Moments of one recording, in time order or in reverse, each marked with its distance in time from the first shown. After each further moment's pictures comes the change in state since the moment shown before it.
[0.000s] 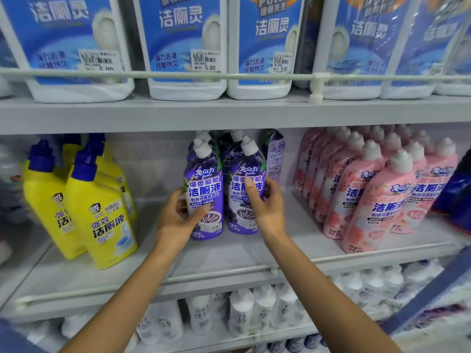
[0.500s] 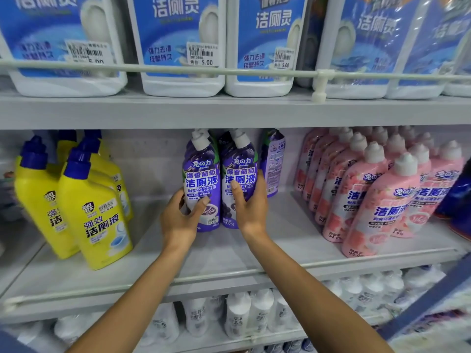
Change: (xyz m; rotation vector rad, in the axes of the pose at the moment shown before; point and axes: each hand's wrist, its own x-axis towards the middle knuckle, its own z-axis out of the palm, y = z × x) left_hand 0.004 -0.005 0.024 0.083 0.178 0.015; right_hand 0.007 0.014 0.033 -0.078 0.078 -0.101
